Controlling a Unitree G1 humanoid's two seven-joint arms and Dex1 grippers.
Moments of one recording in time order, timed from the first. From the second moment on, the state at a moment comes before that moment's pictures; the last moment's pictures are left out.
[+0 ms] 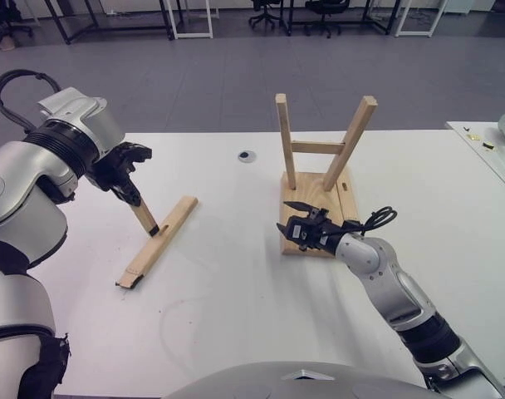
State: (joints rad) left arm -1.39 0.87 -1.28 0.80 -0.11 1.18 -1.55; right arm -0.16 -0.43 0.42 -0.29 -0.47 0.22 0.58
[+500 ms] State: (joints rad) left arm -1.37 0.83 -1.20 0.82 -0.01 1.24 -1.61; right arm -0.14 -0.43 0.44 -0.33 -0.49 0.25 0.60
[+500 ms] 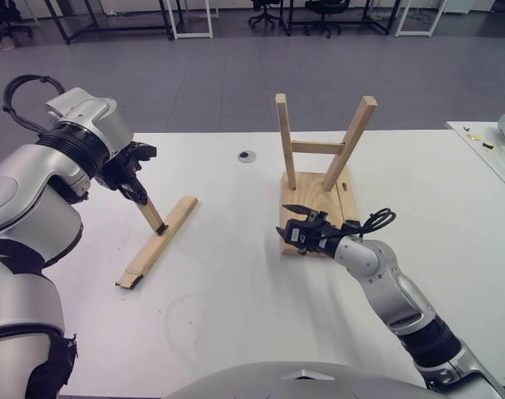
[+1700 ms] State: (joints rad) left arm -1.37 0.71 -1.03 0.93 0.13 1.24 -1.59; right arm -0.16 -0.43 0.43 -0.29 -0.50 0.25 0.60
